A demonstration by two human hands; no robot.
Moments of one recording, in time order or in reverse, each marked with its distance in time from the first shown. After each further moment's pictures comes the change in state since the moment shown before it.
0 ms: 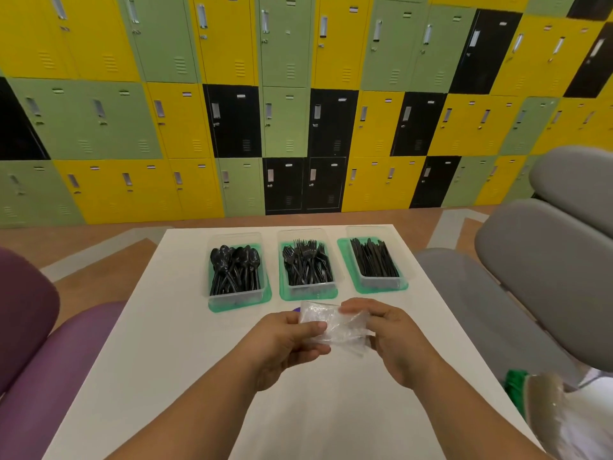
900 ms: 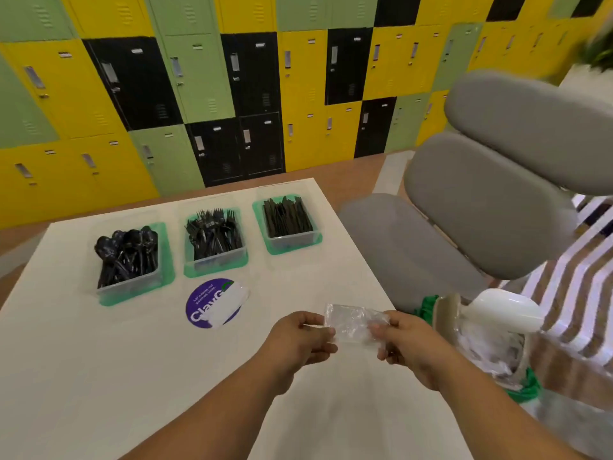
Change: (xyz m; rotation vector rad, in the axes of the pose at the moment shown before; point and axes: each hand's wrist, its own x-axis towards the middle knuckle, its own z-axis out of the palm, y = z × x) left_hand 0.056 -0.093 0.172 0.242 -0.040 -0.084; right_hand -0.068 0.066 -0.204 -0.102 0.202 0.341
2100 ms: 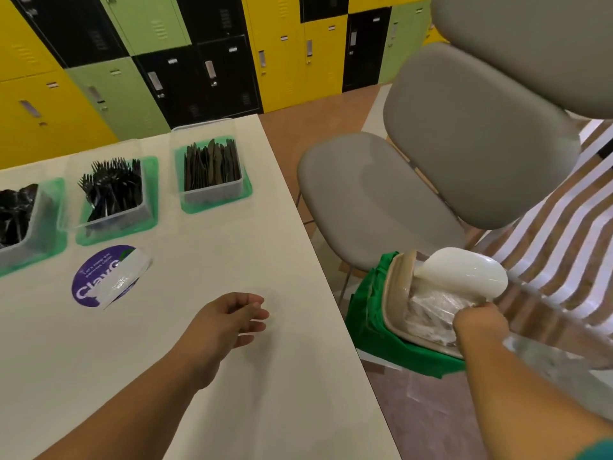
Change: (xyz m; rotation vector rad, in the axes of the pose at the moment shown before) left_hand 0.061 -0.036 0.073 0.161 0.220 -0.057; right_hand 0.117 0.149 -0.241 -0.156 0.948 0.420
